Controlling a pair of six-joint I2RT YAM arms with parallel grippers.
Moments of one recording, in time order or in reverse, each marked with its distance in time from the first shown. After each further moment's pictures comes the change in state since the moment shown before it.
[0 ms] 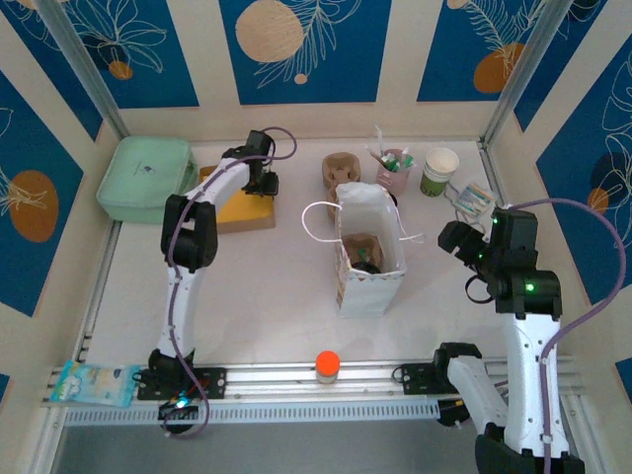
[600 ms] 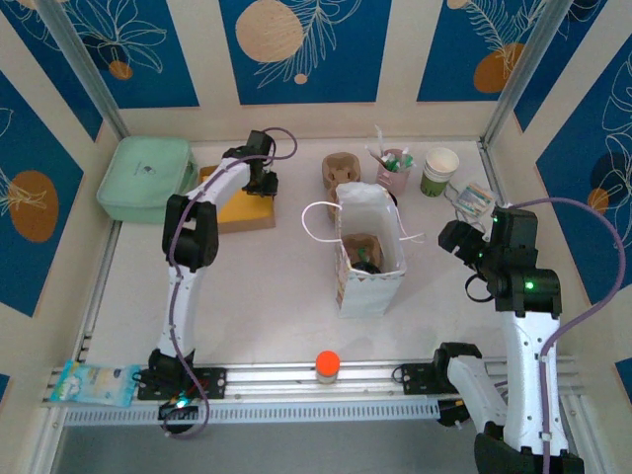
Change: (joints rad) left arm 0.000 0.014 0.015 -0.016 0.013 0.000; right arm -0.006 0.006 0.000 0.001 -0.010 0.000
